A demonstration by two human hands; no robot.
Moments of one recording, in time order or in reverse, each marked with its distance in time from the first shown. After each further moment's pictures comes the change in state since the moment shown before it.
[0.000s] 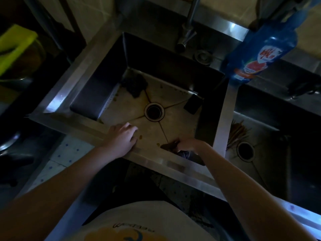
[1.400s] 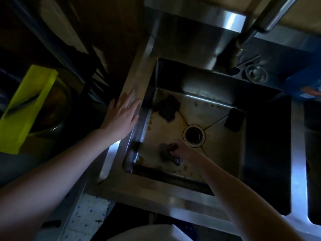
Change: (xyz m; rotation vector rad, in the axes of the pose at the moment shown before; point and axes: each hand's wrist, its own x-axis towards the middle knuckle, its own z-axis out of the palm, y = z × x) left_hand 0.163 -0.204 -0.141 0.249 0.178 0.184; right_hand 0.170 -0.187 0.007 0.264 0.121 -0.091
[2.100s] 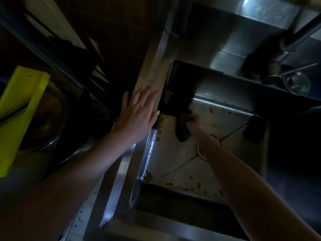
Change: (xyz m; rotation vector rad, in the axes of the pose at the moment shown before) left_hand 0.069 -0.017 0.023 -0.008 0.099 0.007; right_hand 0.157 -0.014 -0.067 0.398 0.609 0.301
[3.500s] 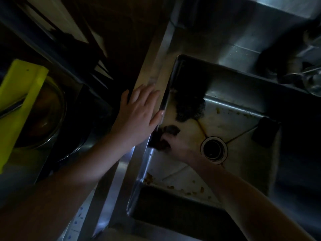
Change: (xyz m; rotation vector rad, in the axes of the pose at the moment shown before) left_hand 0.001 0.003 -0.003 -0.018 0.045 -0.012; right_hand -0.055 0.036 0.048 -0.578 -0.510 -0.767
